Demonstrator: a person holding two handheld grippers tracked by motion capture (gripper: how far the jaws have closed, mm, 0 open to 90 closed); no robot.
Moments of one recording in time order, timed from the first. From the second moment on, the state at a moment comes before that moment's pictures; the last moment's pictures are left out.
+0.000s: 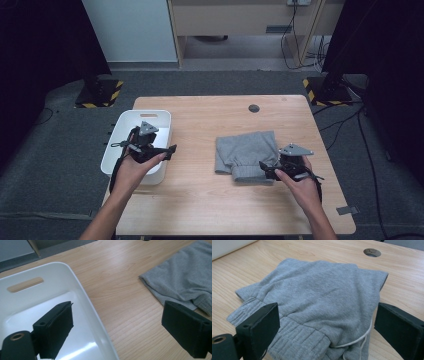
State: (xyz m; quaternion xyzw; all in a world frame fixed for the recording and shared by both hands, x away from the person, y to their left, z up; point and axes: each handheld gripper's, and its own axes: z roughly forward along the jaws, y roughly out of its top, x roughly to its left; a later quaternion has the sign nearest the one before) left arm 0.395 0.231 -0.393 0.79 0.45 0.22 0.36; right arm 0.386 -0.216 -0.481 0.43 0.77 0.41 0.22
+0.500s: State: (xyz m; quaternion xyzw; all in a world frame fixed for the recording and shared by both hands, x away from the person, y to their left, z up) left arm 0.394 0.259 -0.396 0.78 0.47 0.23 0.35; right arm 0.380 -0.220 -0.483 0.43 0.77 0.42 0.22
